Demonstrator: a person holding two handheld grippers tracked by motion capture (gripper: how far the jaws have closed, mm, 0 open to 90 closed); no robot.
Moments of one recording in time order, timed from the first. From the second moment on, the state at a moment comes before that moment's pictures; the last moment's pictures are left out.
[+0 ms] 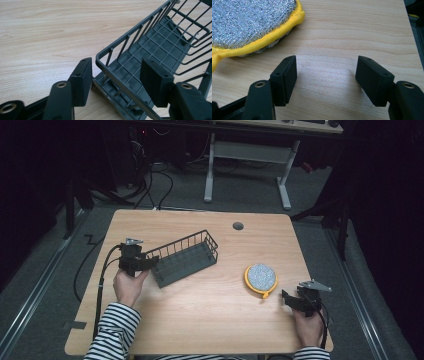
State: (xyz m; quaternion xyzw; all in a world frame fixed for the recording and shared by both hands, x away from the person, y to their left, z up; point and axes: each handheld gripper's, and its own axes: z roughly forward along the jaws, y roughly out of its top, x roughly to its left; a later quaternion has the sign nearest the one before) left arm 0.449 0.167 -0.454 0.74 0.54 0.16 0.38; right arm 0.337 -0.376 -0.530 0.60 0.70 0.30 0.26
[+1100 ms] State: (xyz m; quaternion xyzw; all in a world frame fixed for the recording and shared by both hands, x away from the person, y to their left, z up) left arm 0.437 0.134 -0.457 0.77 0.48 0.18 0.37; right arm 0.337 -0.376 -0.530 0.59 0.70 0.30 0.26
